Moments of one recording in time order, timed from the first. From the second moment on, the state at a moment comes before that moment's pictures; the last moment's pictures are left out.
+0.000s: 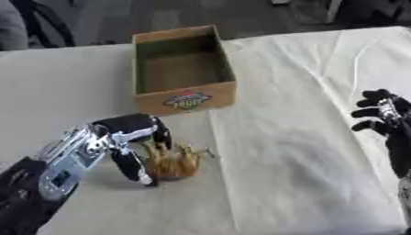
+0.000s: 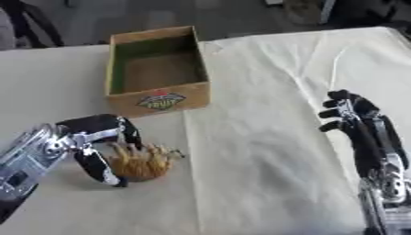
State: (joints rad) left arm -0.66 0.48 -0.58 -1.49 -0.60 0.04 -0.57; right arm -0.10 -0.20 -0.14 -1.85 -0.01 0.07 -0.02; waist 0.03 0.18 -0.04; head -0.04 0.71
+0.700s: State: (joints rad) left arm -0.70 0.51 -0.48 -1.63 -0.49 0.12 -0.47; right arm -0.10 -0.20 -0.14 -1.85 -0.01 0.07 -0.02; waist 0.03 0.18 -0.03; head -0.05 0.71
